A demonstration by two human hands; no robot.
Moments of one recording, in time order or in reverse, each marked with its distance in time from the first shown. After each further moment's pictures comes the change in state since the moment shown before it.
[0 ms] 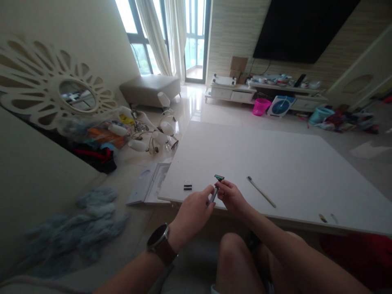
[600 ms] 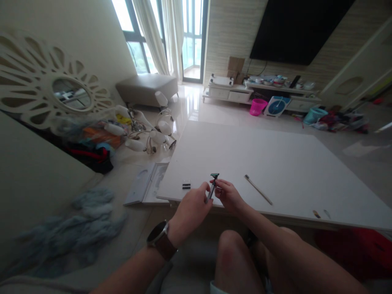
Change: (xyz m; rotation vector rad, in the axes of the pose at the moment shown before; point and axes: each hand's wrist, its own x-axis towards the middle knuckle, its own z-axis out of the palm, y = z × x) left_hand 0.006 -0.003 0.005 -0.100 0.037 -0.062; right_hand 0.003 0.008 -0.005 -0.051 -0.013 -0.006
